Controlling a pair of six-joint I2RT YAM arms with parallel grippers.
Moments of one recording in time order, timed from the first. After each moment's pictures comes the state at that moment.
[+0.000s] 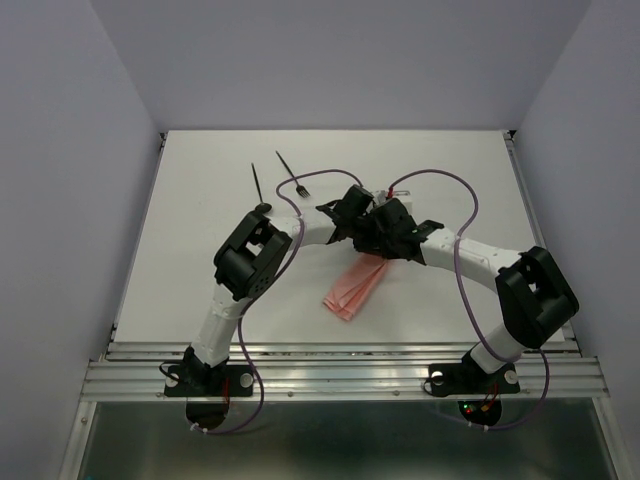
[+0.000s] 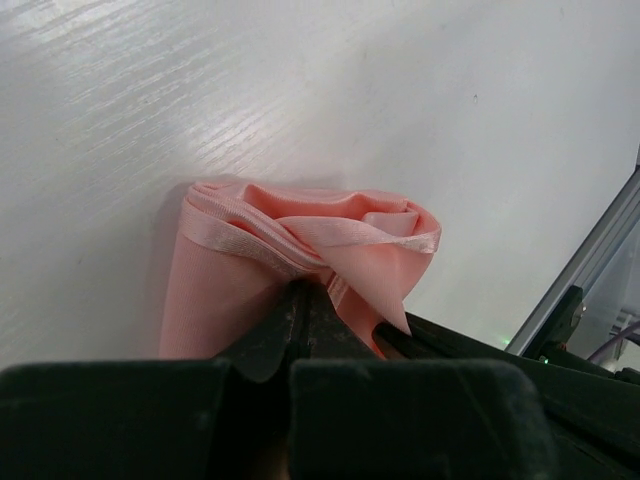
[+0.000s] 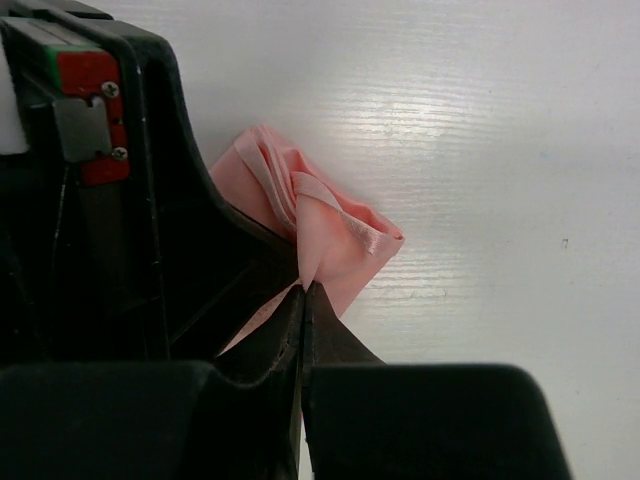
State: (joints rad) left arm -0.77 2.19 1.51 -0.13 0.42 -0.65; right arm 0.62 1.58 0.97 -0.39 0.42 0.48
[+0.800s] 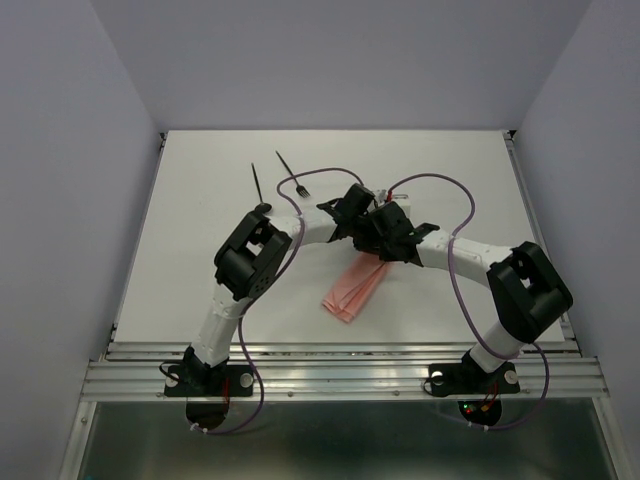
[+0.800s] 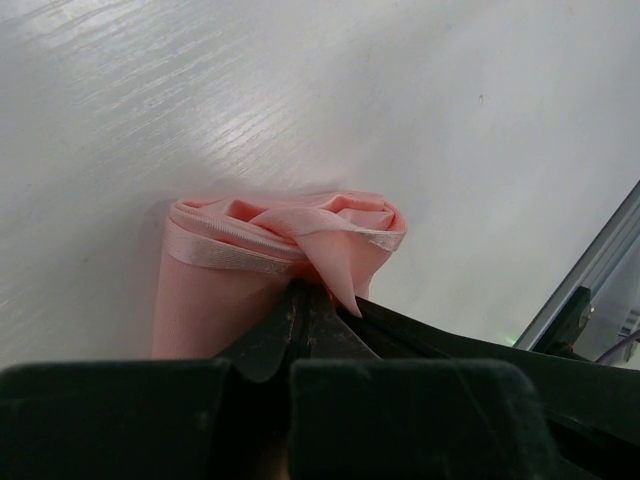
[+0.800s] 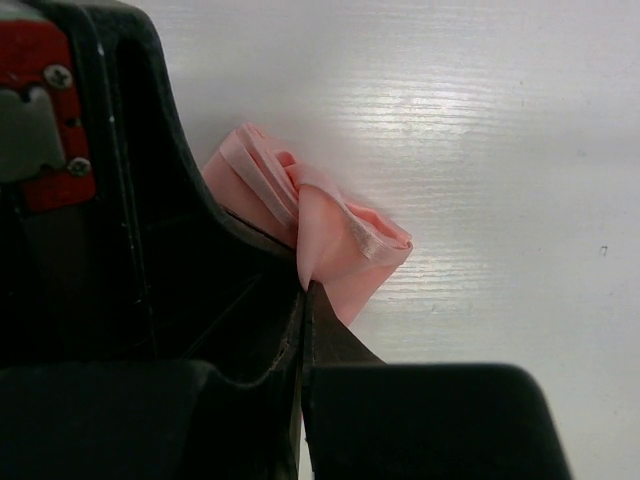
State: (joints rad) left arm -0.78 2.21 1.54 -0.16 0.42 -0.64; right arm 0.62 1.62 0.95 -0.33 0.40 0.51
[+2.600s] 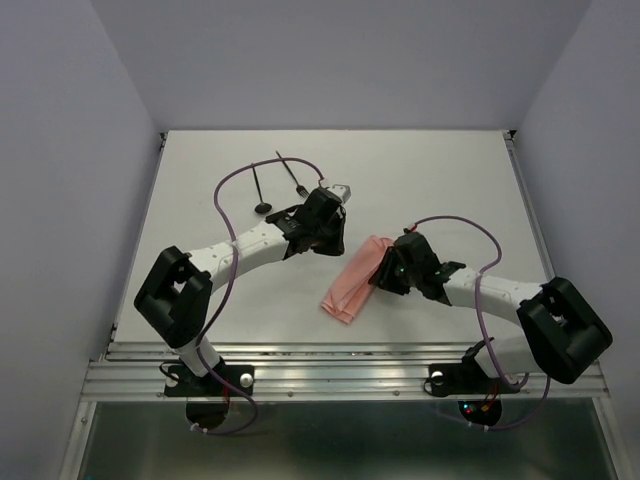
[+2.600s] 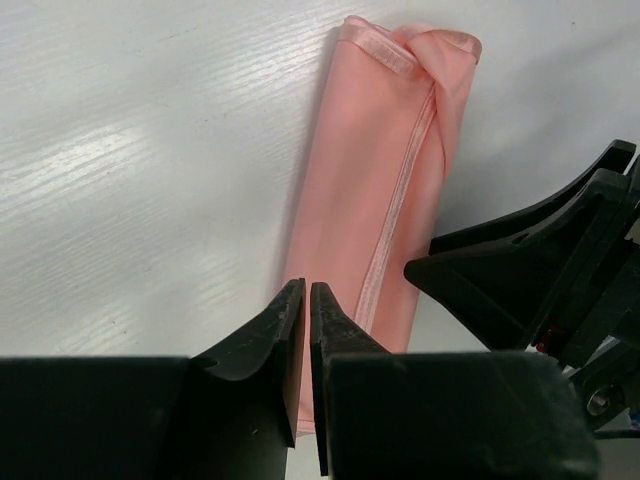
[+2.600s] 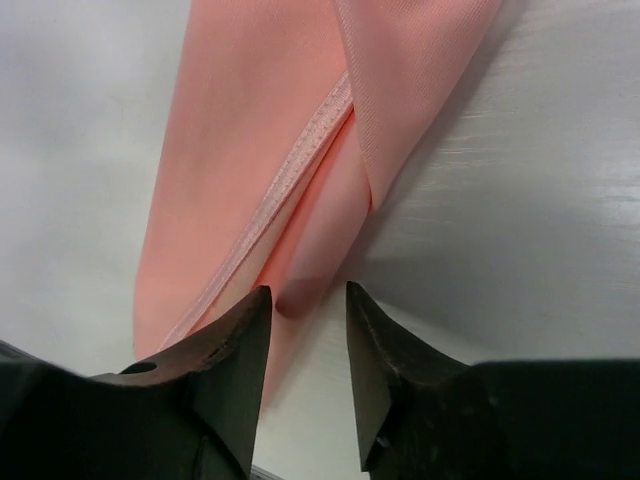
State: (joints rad) left arm -0.78 1.64 1.17 -0.37 0.04 -0.49; right arm 0.62 1.35 0.55 -0.06 0.00 0.91
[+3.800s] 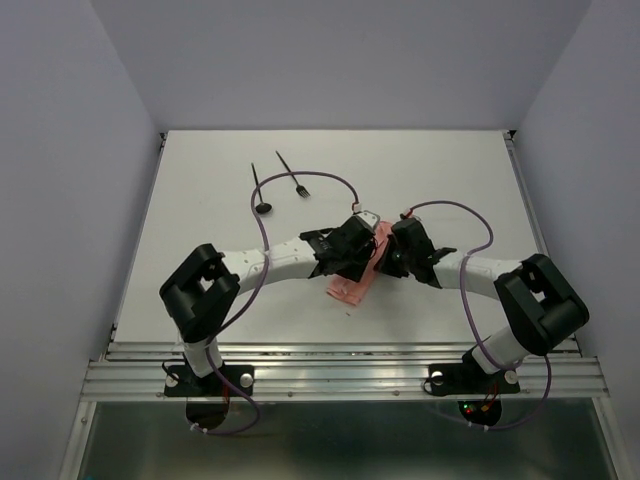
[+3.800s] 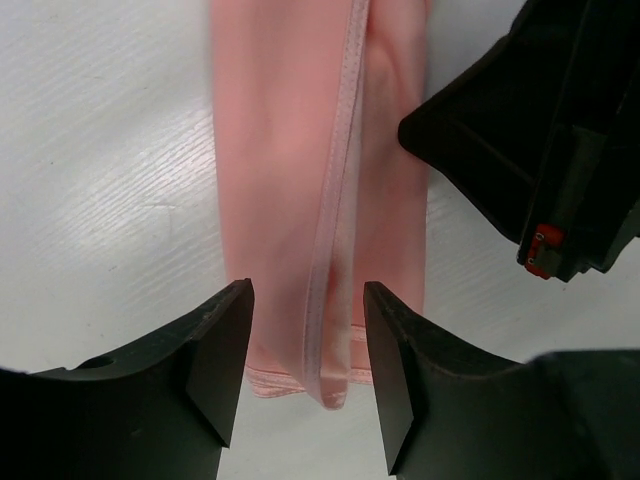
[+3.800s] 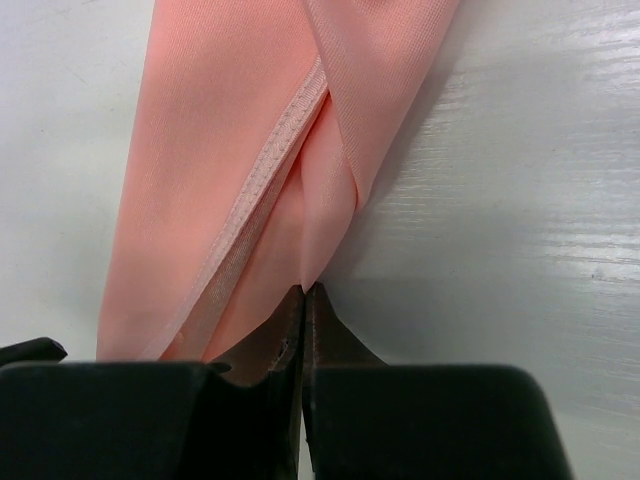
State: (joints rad) left arm -0.96 1.74 1.19 -0.40 -0.19 -0.40; right arm 0.54 1.52 0.66 0.03 0.04 0.77
